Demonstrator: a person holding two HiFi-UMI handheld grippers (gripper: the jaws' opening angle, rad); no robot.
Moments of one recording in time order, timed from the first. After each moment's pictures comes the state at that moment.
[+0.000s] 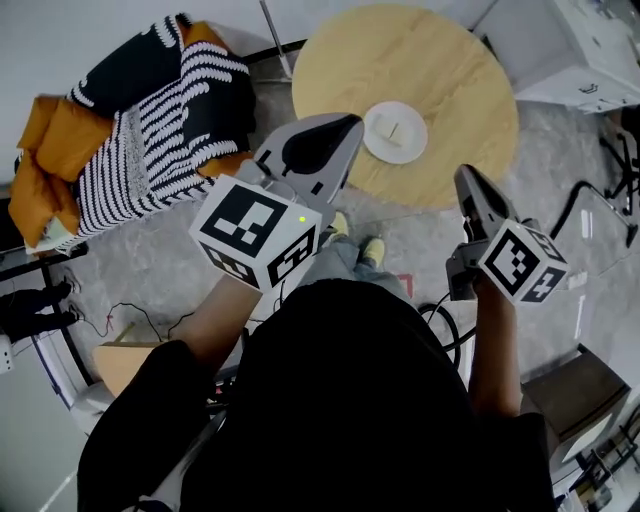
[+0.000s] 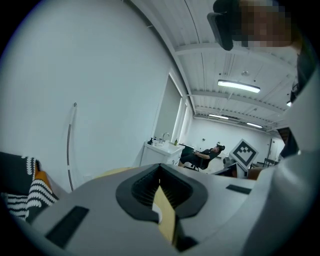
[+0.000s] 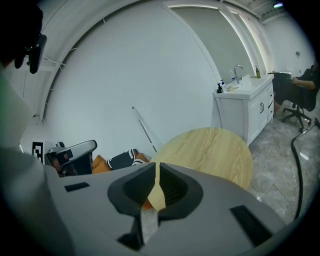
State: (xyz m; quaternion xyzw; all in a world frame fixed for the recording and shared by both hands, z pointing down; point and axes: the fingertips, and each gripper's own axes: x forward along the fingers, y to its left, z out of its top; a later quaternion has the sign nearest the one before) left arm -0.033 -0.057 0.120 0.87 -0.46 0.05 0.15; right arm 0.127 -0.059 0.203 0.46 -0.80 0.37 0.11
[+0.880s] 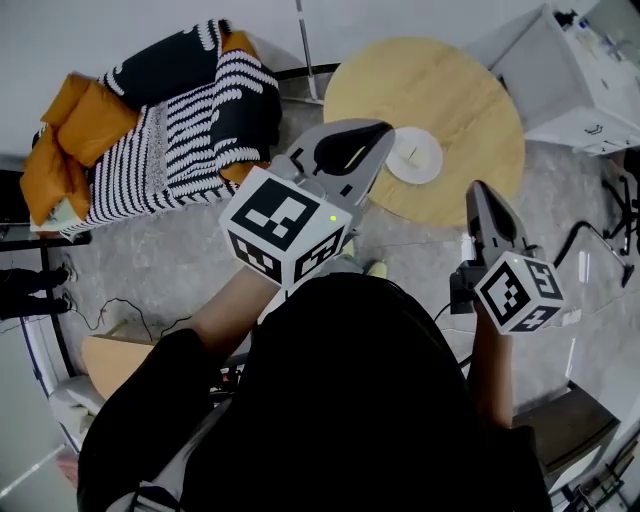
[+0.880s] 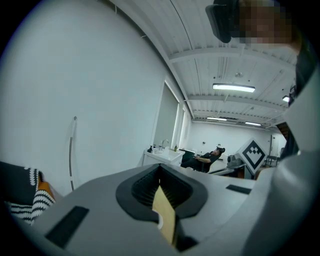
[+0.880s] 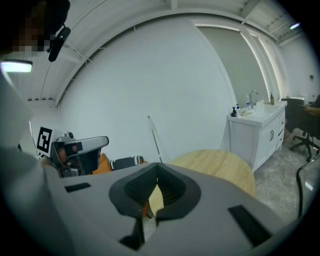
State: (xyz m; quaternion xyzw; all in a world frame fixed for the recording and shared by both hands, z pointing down) left arm -0.040 -0.034 0.079 0.88 -0.46 0.03 0.11; right arm 0.099 -0.038 0.140 0.45 -0.86 0.24 0.08
